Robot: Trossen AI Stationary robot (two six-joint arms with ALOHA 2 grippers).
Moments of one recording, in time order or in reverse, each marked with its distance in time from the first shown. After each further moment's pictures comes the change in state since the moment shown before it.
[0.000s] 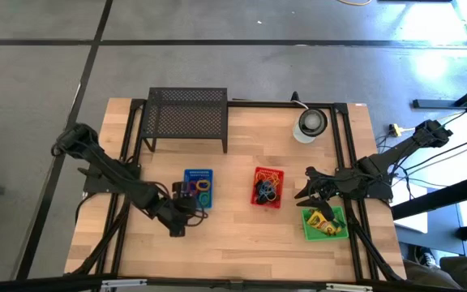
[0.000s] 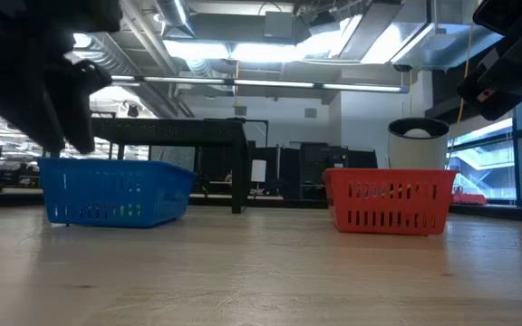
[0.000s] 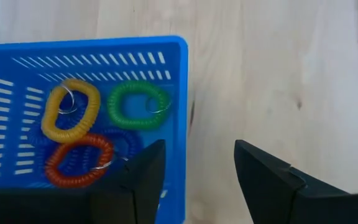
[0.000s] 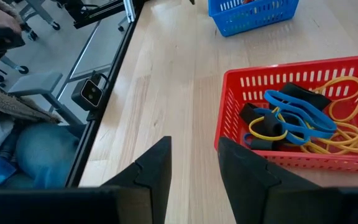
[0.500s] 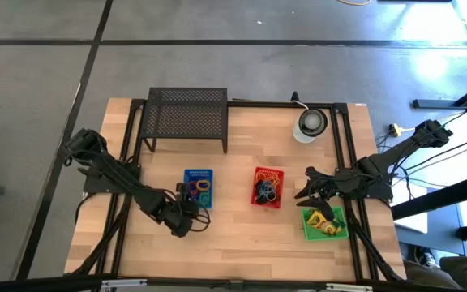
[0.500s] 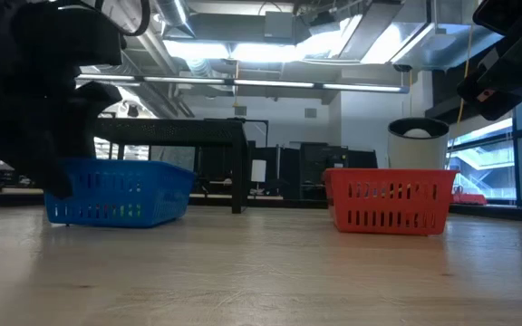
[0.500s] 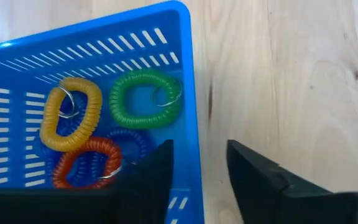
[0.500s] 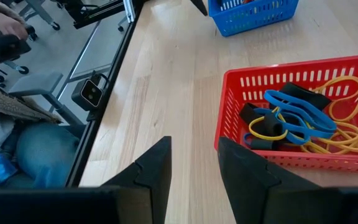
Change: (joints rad) left arm 0.000 0.121 0.000 0.012 -0.056 0.107; right arm 0.000 0.000 0.000 0.000 0.000 0.002
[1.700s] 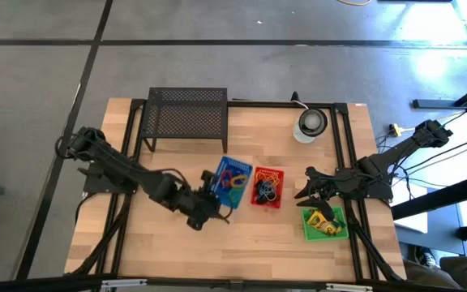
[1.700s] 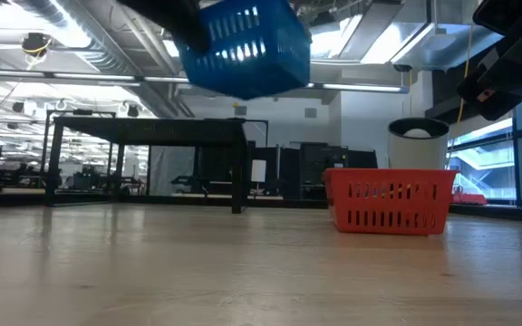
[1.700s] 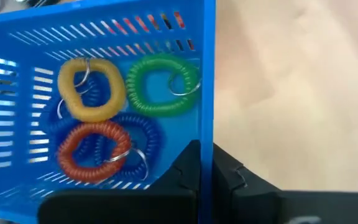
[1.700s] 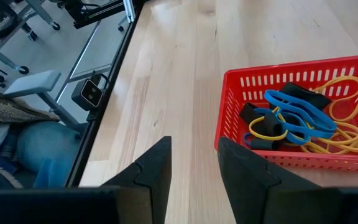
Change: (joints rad) left arm 0.157 0.001 0.454 -0.187 -0.027 0.545; right arm 0.000 0.000 0.000 0.000 0.000 -0.001
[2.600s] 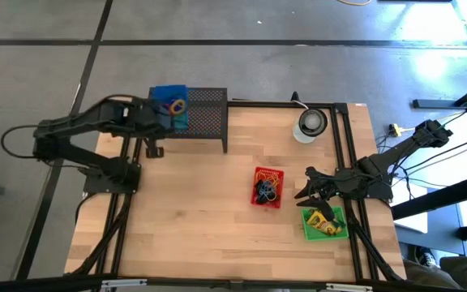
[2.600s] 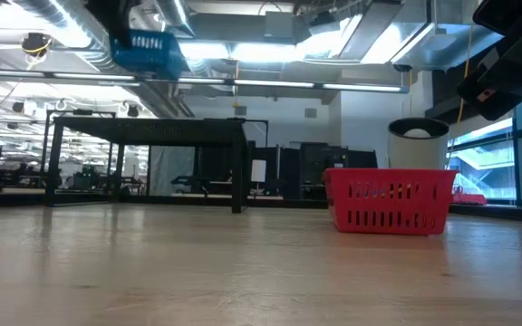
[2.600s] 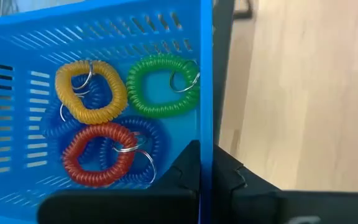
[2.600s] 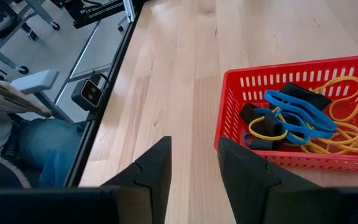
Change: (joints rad) left arm 0.600 -0.461 0.103 -0.700 0.064 0.085; right arm 0.000 0.000 0.000 0.000 0.000 0.000
